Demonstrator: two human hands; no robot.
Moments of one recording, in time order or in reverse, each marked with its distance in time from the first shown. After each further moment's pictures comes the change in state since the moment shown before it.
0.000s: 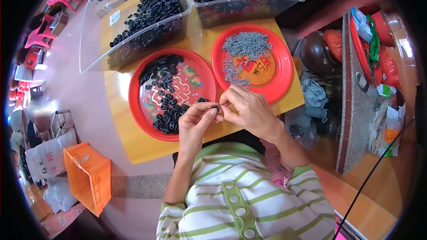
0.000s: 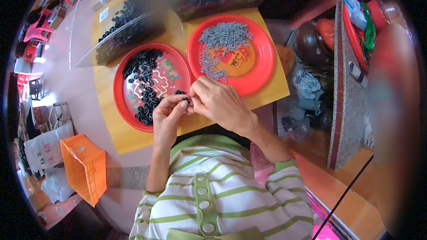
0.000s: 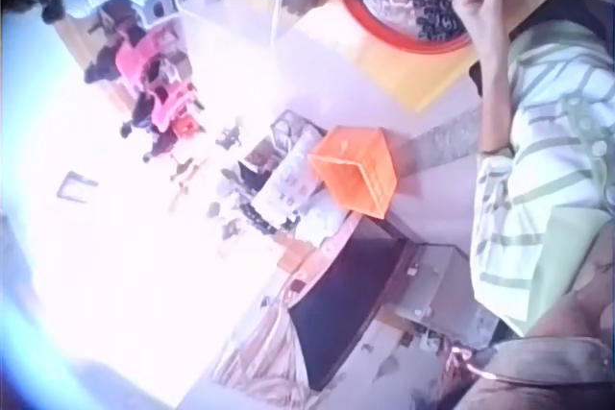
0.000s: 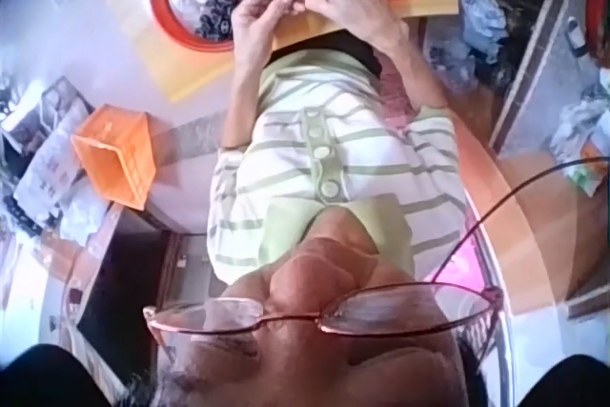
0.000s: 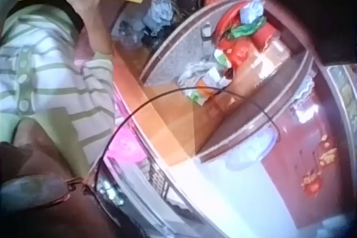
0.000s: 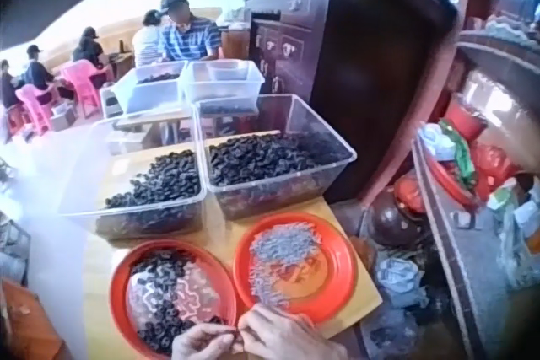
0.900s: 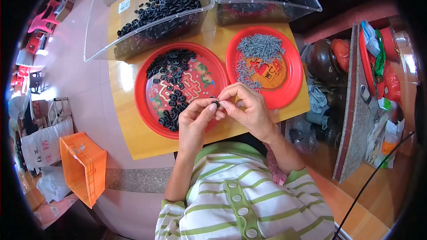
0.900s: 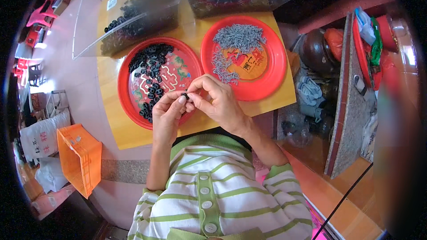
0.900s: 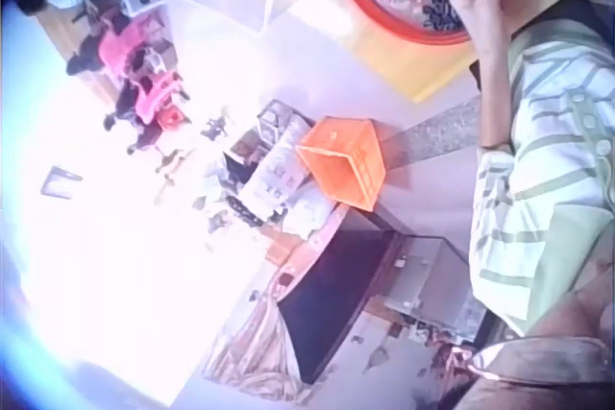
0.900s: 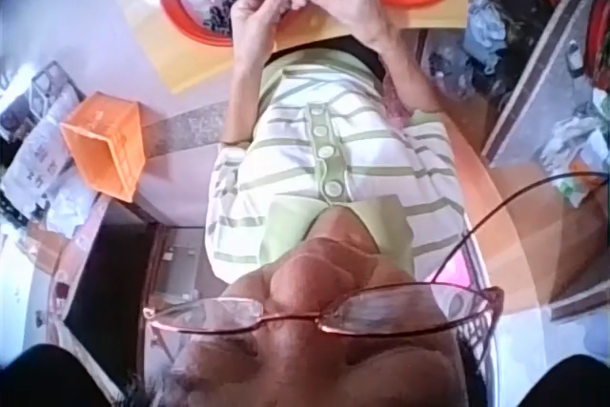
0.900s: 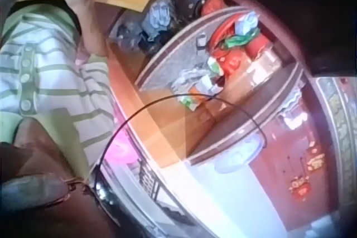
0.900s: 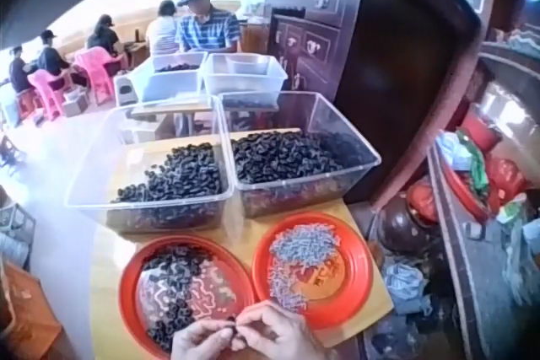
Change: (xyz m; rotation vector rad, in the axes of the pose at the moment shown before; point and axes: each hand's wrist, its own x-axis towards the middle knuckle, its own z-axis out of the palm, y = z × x) left_hand 0.003 0.009 -0.017 -0.139 0.067 -0.019; right_hand 0.014 -0.010 0.025 0.616 0.036 0.213
